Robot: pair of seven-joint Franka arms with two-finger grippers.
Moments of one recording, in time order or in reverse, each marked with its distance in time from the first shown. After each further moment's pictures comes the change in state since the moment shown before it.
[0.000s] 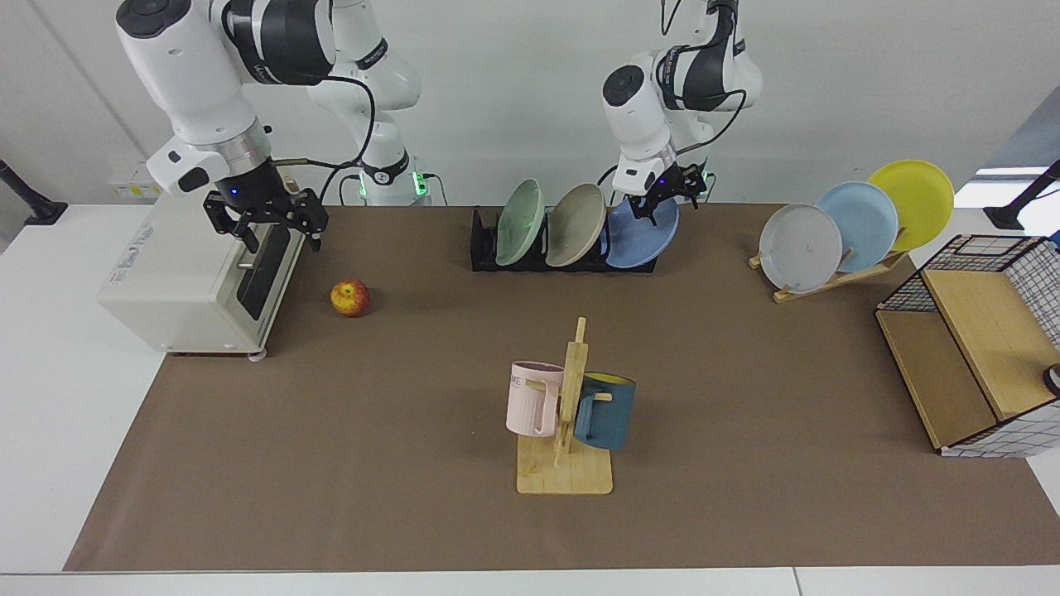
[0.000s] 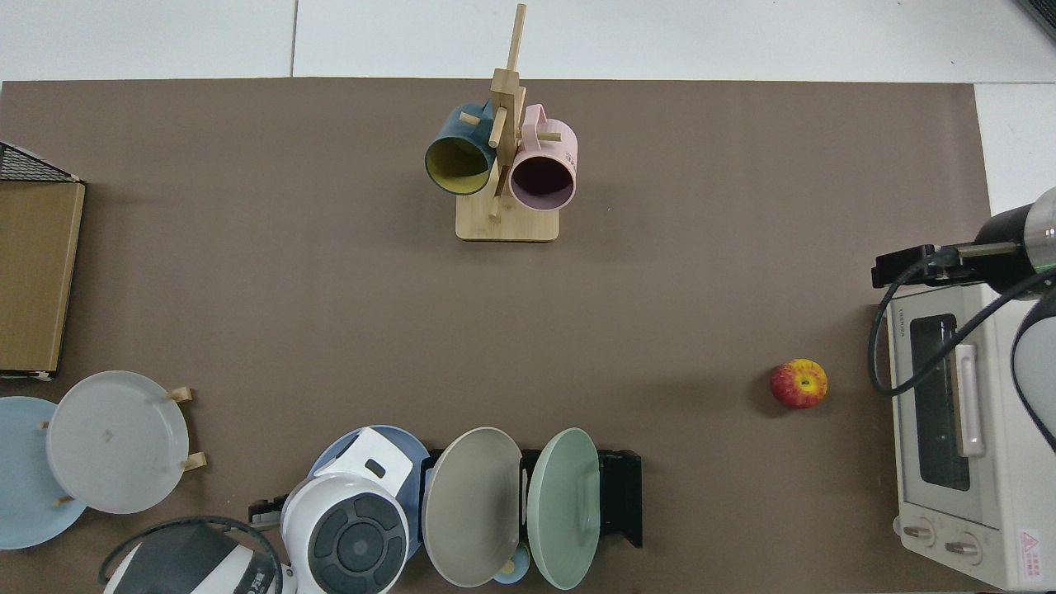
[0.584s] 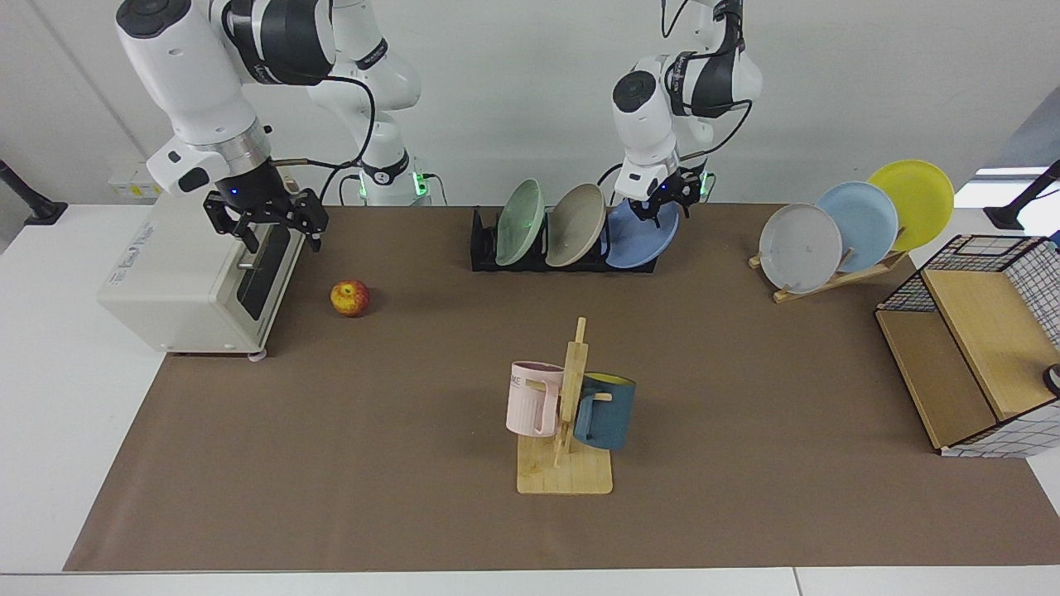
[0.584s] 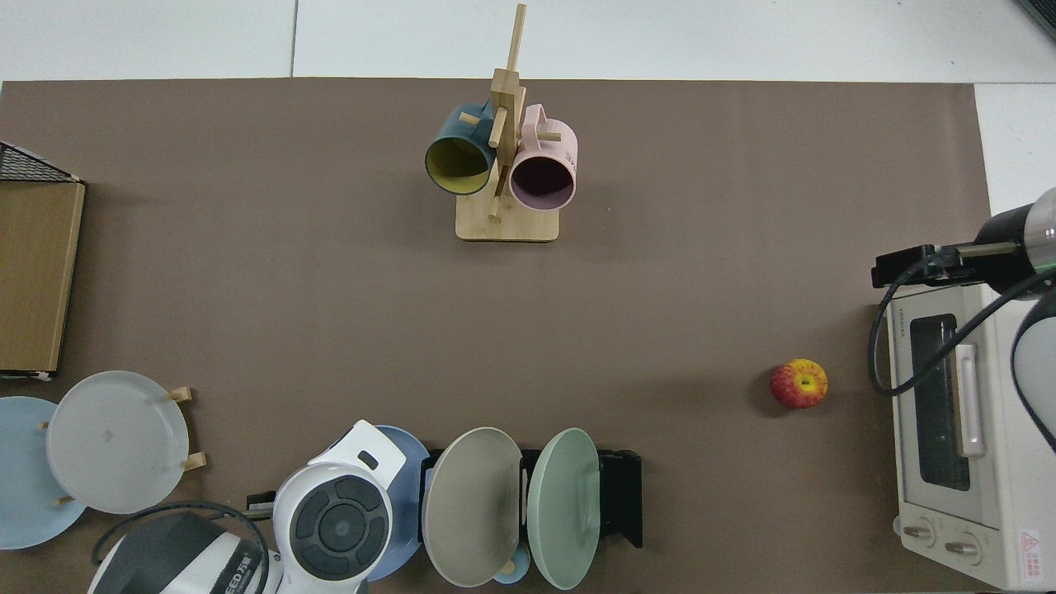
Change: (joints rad) left arm 0.046 0.014 0.004 0.004 -0.030 0.011 0.096; right arm 0.000 0.000 0.000 0.000 0.000 0.000 0.000
